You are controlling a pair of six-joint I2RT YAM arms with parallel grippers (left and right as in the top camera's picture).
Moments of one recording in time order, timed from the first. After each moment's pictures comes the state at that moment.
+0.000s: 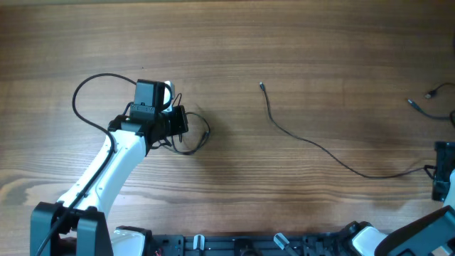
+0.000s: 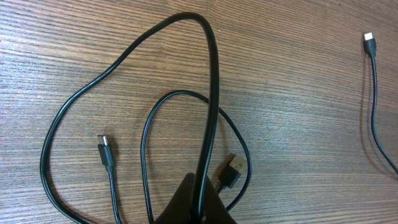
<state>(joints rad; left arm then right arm) -0.18 1.45 0.84 -0.46 0.18 -0.38 -0.87 1.39 0.87 -0.67 0.19 0.84</state>
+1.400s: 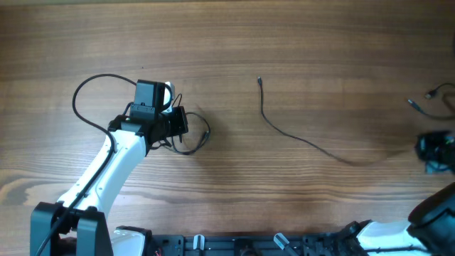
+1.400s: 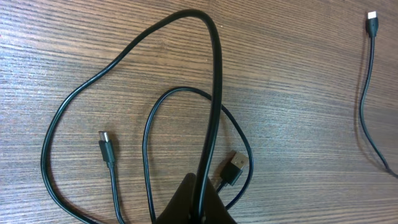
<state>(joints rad) -0.18 1.45 0.84 -0.48 0.18 -0.38 -0.87 1.66 0.97 -0.52 -0.34 0.63</state>
